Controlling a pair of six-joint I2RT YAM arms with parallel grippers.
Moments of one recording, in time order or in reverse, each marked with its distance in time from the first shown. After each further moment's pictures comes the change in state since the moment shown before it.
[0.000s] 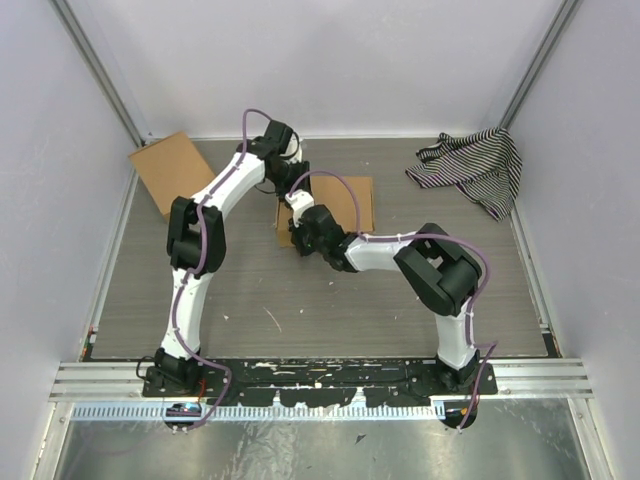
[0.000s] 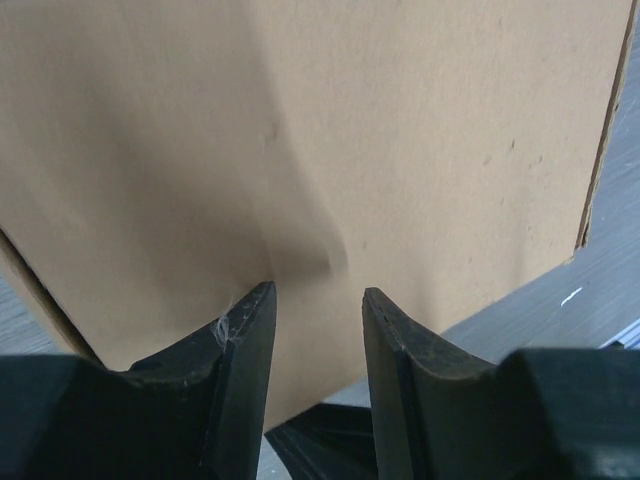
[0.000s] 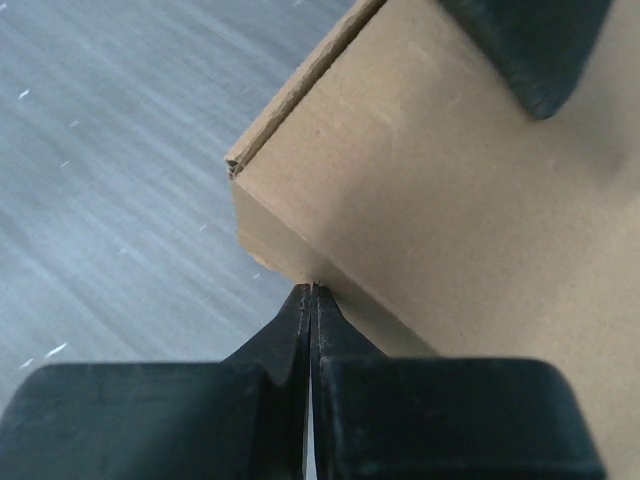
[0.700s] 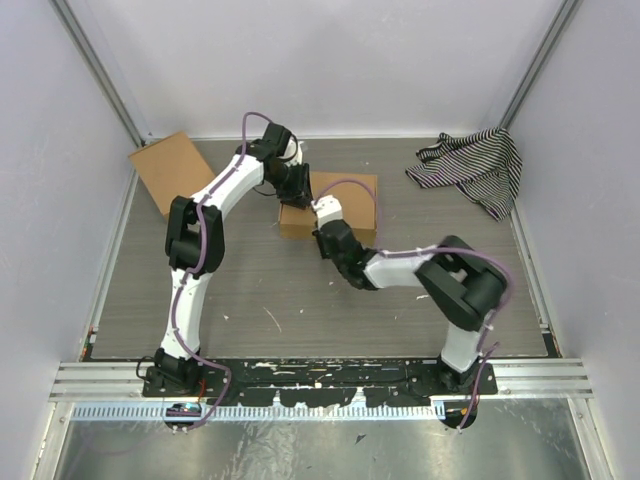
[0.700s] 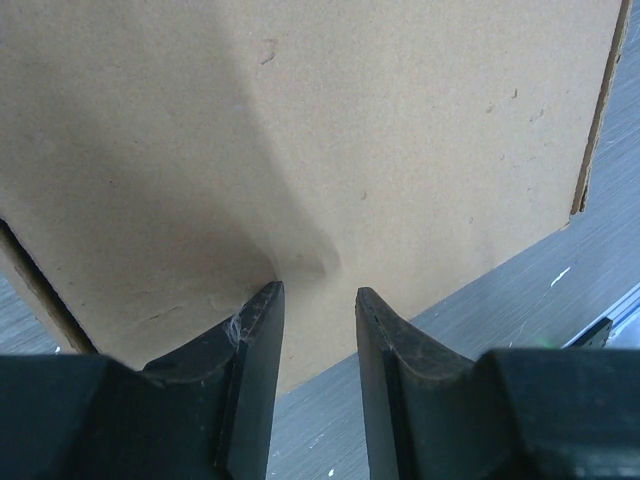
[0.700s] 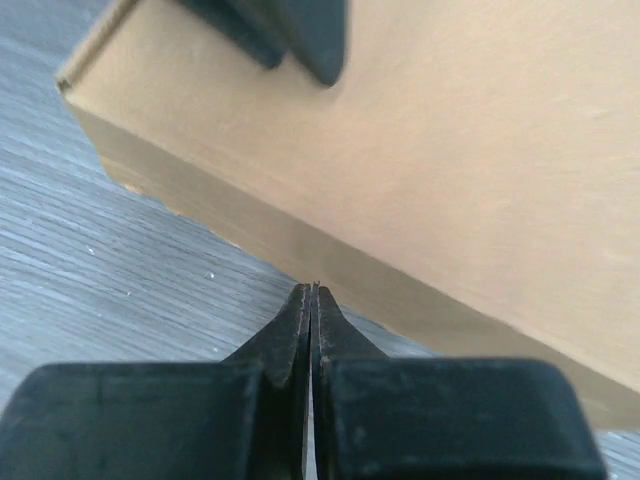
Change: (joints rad) left arm 0.006 -0.008 -0.051 0.039 0.075 0.022; right arm 0.020 -0.088 -0.221 0.191 0.396 -0.014
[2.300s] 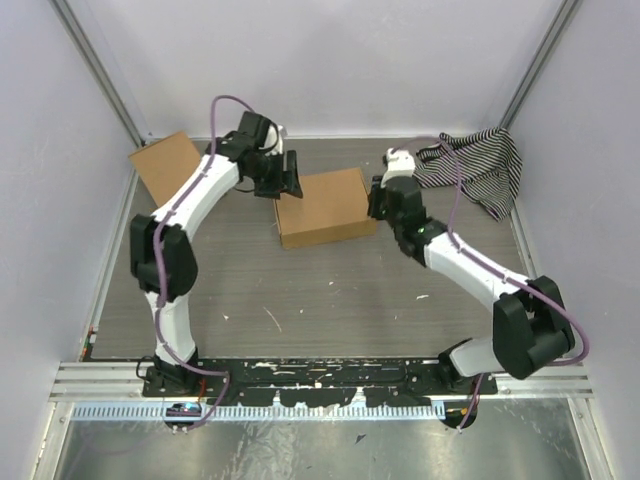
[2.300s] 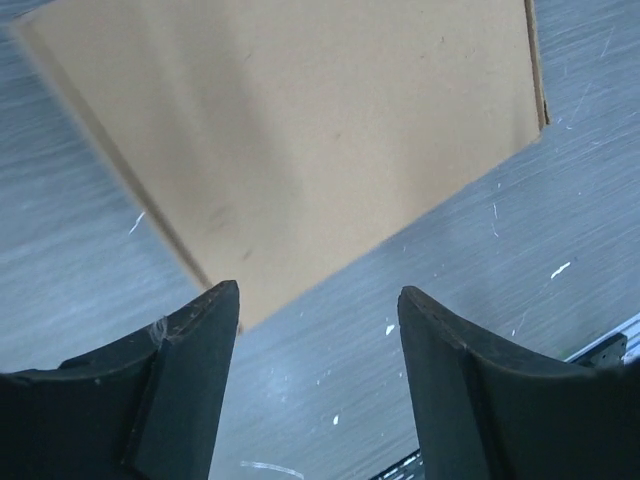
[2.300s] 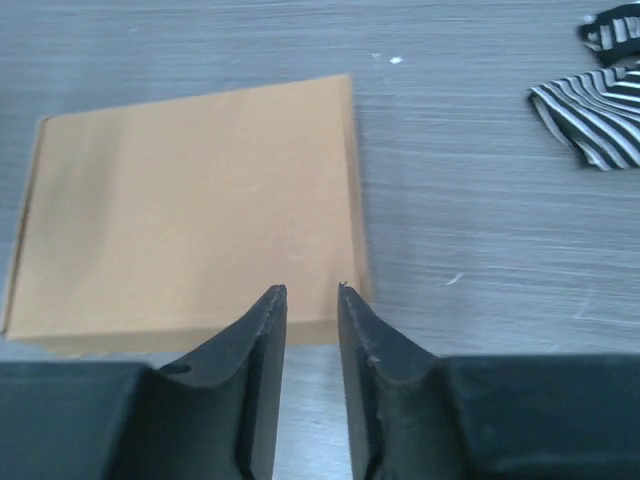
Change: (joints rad) left arm 0.012 -0.245 -0.130 -0.025 -0.127 0.003; right arm -0.303 -0.482 -0.022 -0.336 -0.141 0.106
